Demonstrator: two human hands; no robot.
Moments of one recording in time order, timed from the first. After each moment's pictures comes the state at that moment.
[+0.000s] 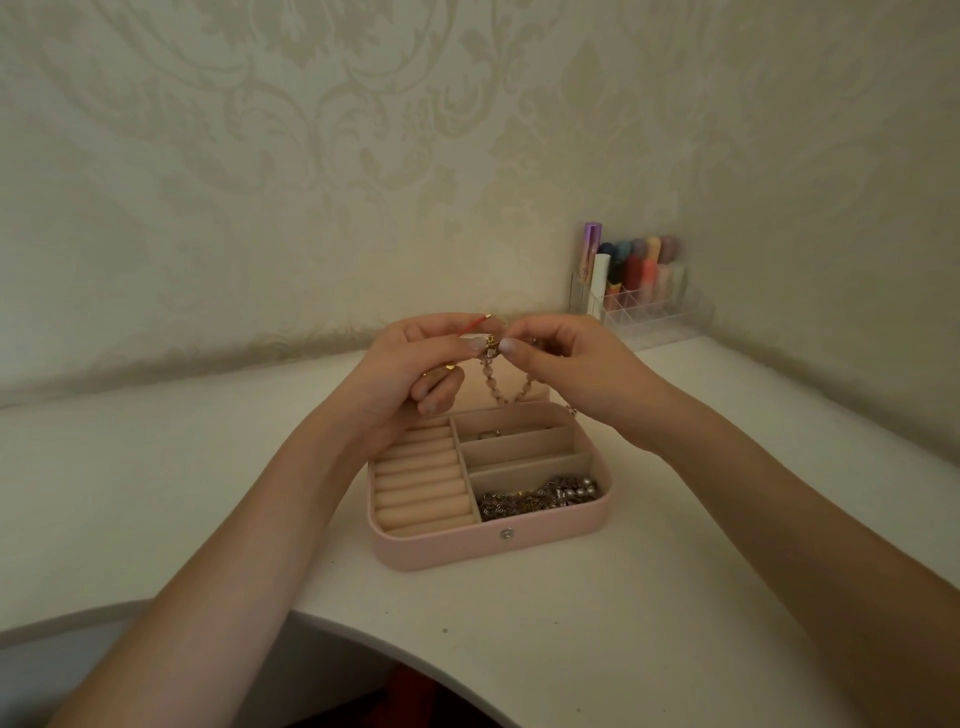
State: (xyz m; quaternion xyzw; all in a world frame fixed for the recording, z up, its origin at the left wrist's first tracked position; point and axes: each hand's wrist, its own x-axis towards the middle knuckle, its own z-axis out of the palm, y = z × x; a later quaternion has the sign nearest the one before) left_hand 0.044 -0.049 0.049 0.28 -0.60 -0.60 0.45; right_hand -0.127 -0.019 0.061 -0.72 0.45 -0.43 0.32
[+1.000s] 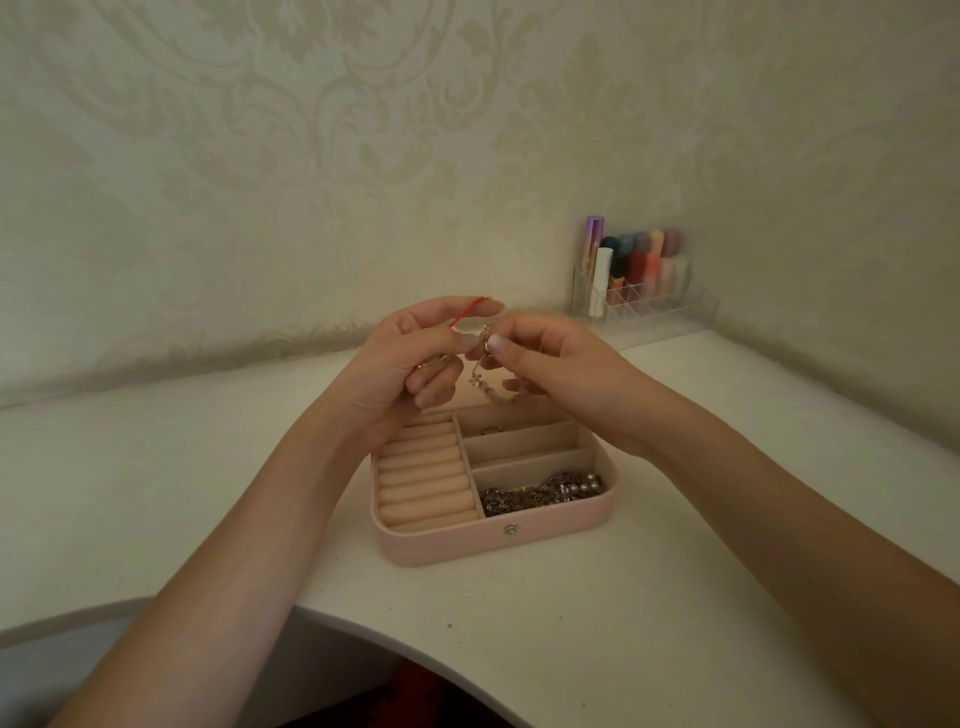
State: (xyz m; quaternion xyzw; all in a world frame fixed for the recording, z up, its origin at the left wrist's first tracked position) left_hand 0.049 -0.048 0.053 0.25 -0.60 -0.61 0.45; right_hand -0.117 -0.017 0.056 -0.69 0.41 -0.43 0.42
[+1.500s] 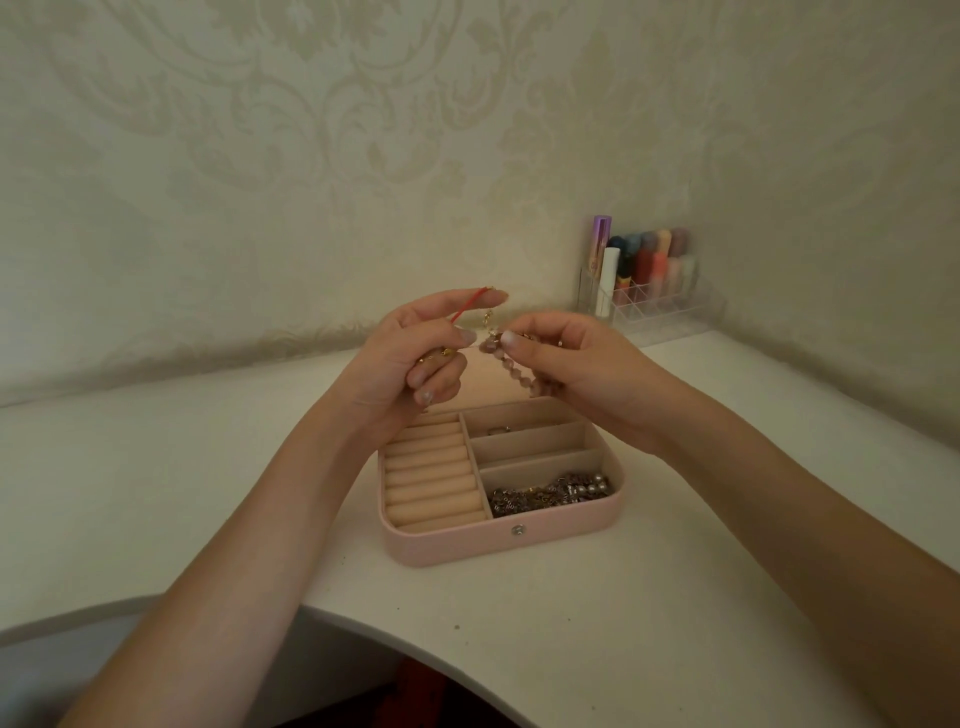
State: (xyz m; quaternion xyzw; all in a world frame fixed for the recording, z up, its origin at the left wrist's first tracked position) left_hand 0.049 -0.046 0.055 0.24 -0.59 -0.63 0.45; right_hand -0.121 -0.020 0.056 -0.65 0.39 -0.45 0.47
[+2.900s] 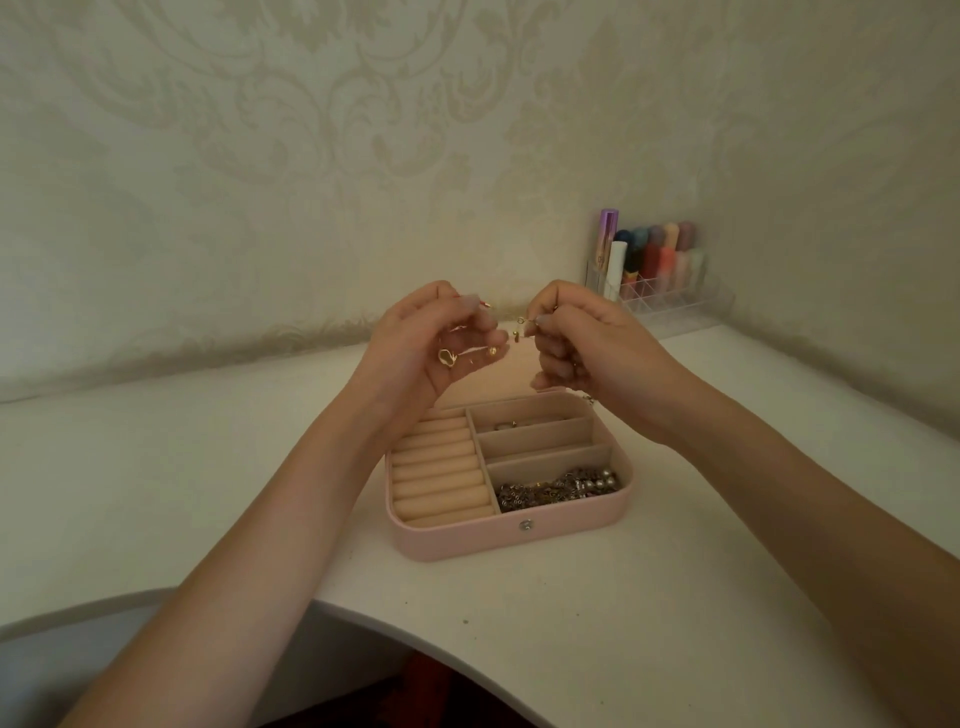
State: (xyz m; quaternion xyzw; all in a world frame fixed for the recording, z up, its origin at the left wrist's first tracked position) left_hand 0.042 -0.048 0.053 0.24 -0.51 -0.62 0.54; right_hand -0.122 -0.021 0.063 -0.63 0.41 -0.48 0.46
